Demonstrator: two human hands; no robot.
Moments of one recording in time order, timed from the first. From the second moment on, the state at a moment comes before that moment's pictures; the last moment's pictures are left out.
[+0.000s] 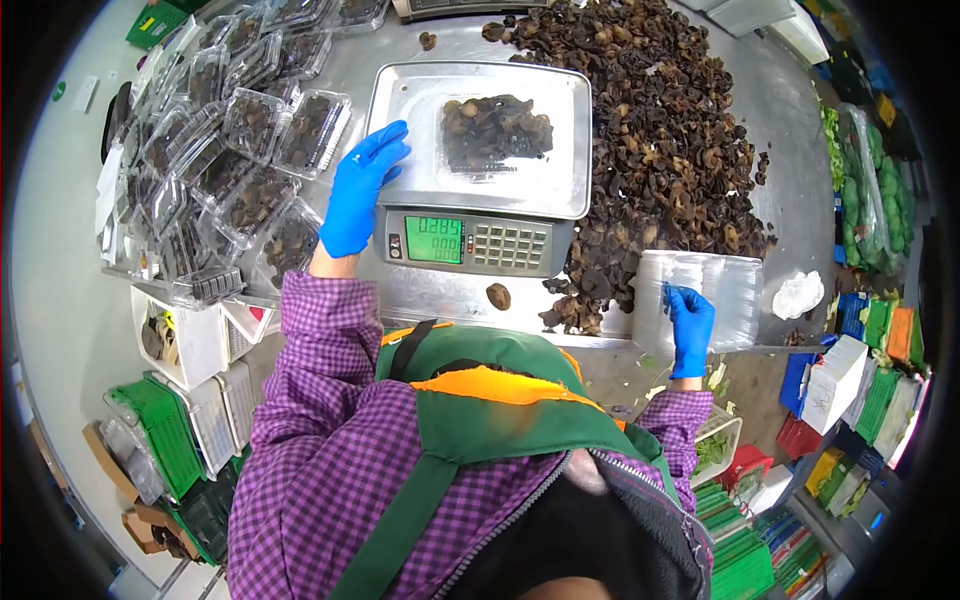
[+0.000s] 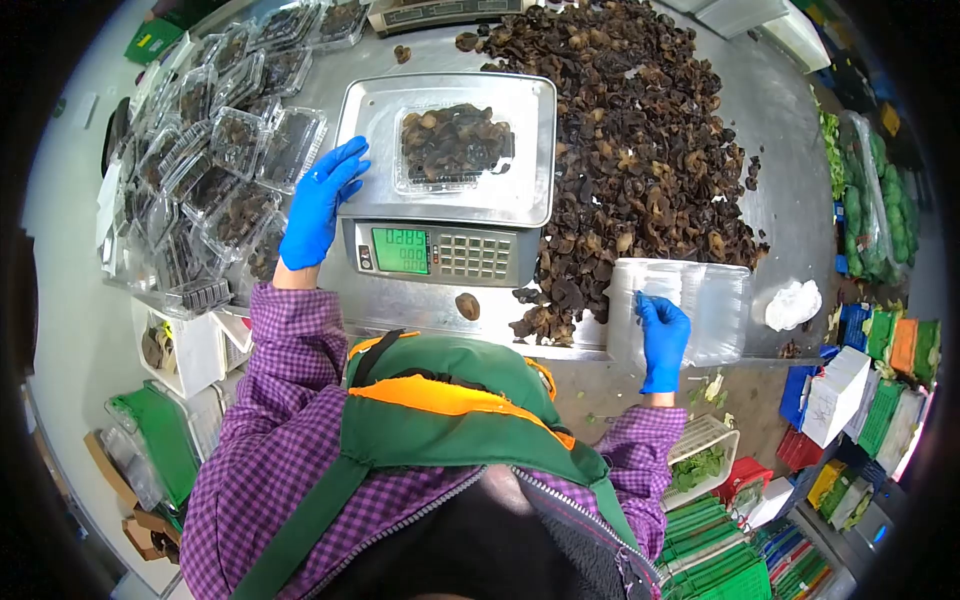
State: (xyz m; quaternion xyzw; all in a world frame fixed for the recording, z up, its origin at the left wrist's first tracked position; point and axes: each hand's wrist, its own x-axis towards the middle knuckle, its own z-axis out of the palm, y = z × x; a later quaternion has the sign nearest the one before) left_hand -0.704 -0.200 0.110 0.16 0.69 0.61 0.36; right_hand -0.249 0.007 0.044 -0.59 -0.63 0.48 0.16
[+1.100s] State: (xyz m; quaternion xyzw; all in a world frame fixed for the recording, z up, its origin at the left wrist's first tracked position) left_hand -0.988 -0.066 0.170 -0.05 0.28 0.93 0.24; right_hand -0.518 0.000 0.157 -0.14 -0.92 0.28 0.24
